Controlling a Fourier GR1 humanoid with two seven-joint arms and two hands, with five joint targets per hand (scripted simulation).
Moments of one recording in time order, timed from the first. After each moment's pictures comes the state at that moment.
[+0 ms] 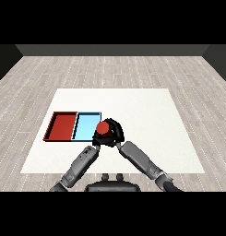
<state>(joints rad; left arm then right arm) -0.34 0.01 -0.50 -1.18 0.29 0.48 -0.29 -0.53 -0.01 0.65 -1.25 -0.38 -0.60 -0.36</state>
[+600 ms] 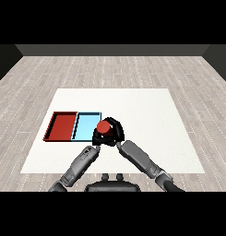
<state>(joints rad) -0.35 0.02 -0.52 -1.21 0.28 0.63 -0.32 -0.54 -0.02 0.65 -1.26 -0.45 -0.60 -0.39</state>
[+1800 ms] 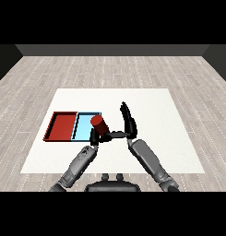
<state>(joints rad) -0.33 0.03 -0.47 -1.20 0.24 0.64 -0.31 -0.44 -0.07 0.46 -1.46 -0.27 -0.52 -0.26</state>
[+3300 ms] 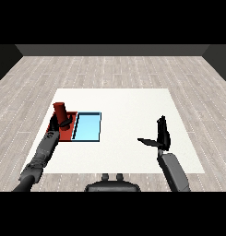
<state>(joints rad) -0.63 0.44 -0.09 -0.48 0.11 0.48 -0.26 -0.05 -0.31 0.17 -1.54 -0.31 -0.38 -0.33</state>
